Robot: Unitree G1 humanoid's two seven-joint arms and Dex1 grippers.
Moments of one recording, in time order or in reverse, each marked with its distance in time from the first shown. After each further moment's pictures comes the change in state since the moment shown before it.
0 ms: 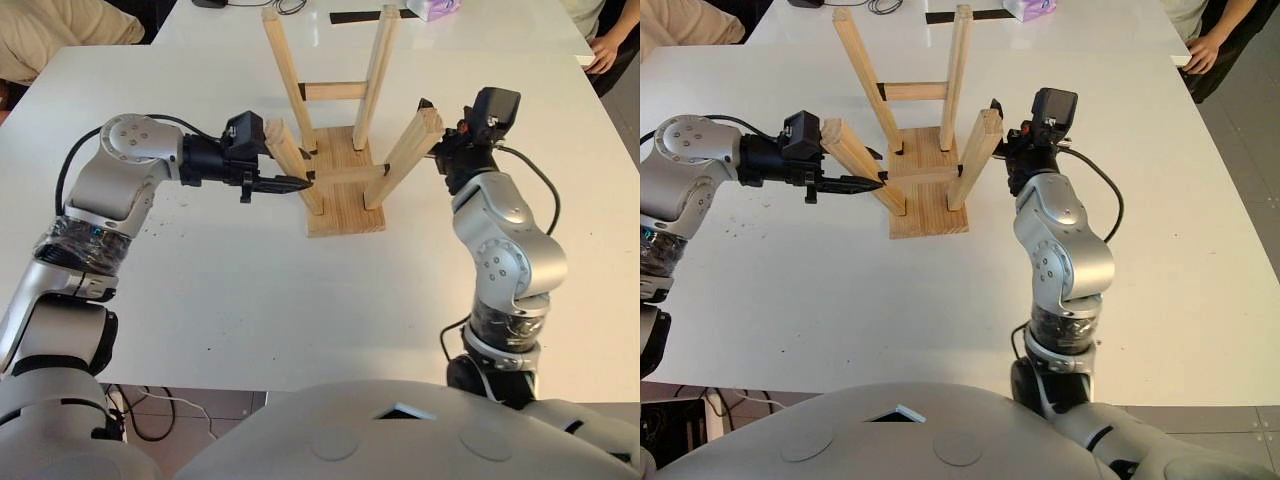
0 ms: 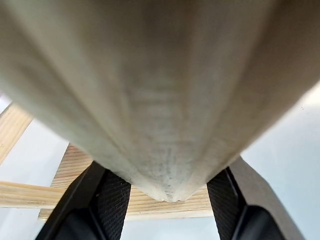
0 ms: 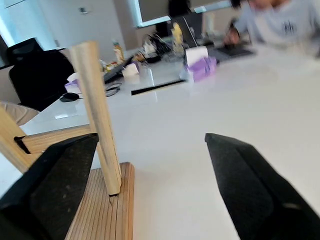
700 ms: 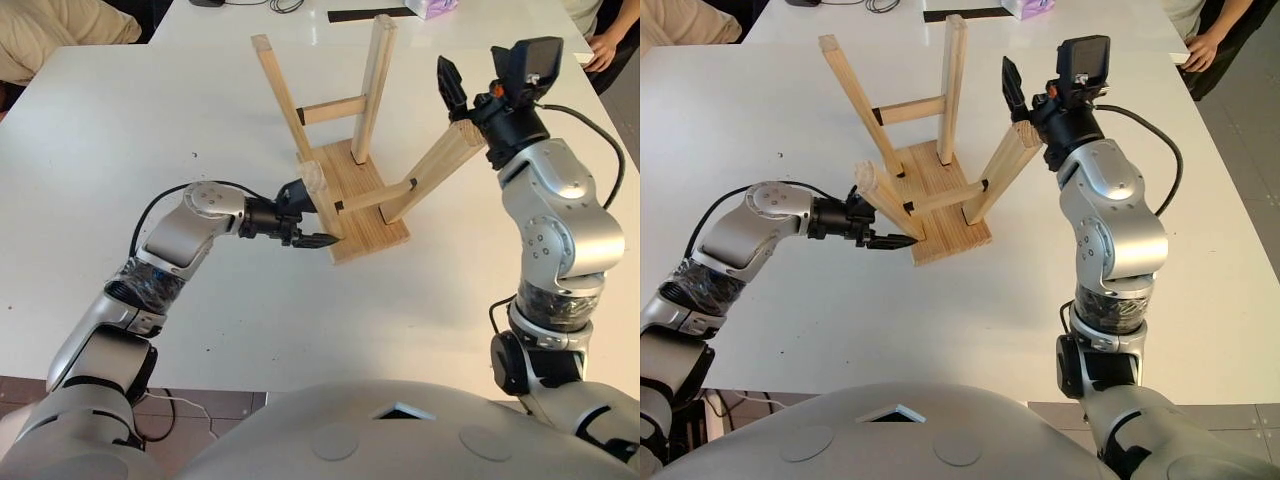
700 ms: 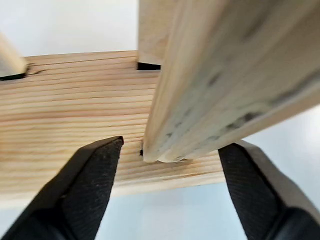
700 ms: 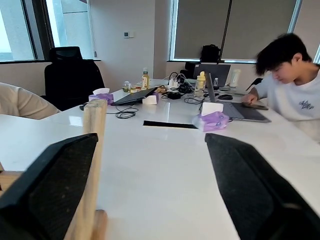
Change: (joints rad) left arm 0.183 -0.169 -0.042 -0.134 0.178 0.259 0.191; right arm -0.073 -0.334 -0.060 0.035 -0.015 -0.140 0.306
